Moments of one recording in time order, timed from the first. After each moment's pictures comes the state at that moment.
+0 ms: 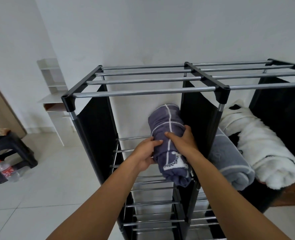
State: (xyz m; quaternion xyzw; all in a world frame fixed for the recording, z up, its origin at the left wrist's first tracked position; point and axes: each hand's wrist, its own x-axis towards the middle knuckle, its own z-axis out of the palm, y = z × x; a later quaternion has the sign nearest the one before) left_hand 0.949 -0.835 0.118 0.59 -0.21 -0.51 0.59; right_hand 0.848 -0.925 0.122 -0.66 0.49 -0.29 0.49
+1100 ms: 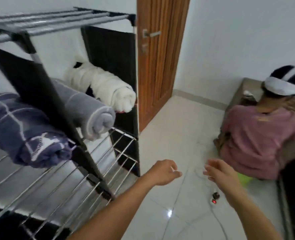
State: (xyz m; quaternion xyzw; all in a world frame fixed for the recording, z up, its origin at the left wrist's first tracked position) left_hand 0.640 -0.757 -0.001 0.42 -0.76 -0.49 0.00; right_hand 0.476 -0.642 0.018 -0.26 0.76 -0.49 0.35
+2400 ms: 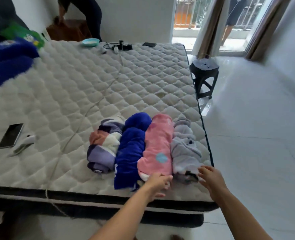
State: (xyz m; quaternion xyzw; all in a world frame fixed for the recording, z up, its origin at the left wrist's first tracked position) left_hand 0.076 -0.021 -0.083 -0.08 -0.70 -0.40 -0.59; right_hand 0.218 0.118 -0.088 0.59 0.48 -0.63 -0.16
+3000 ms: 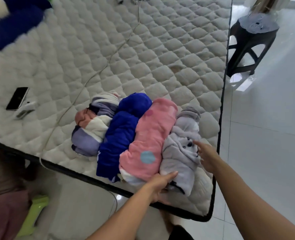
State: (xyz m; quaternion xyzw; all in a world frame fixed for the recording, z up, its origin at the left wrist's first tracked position) left_hand 0.109 0.094 -0.134 0.19 -0.64 -0.42 -0.62; right_hand 0.148 0.297 -0.178 0.56 0.47 -0.68 0.05
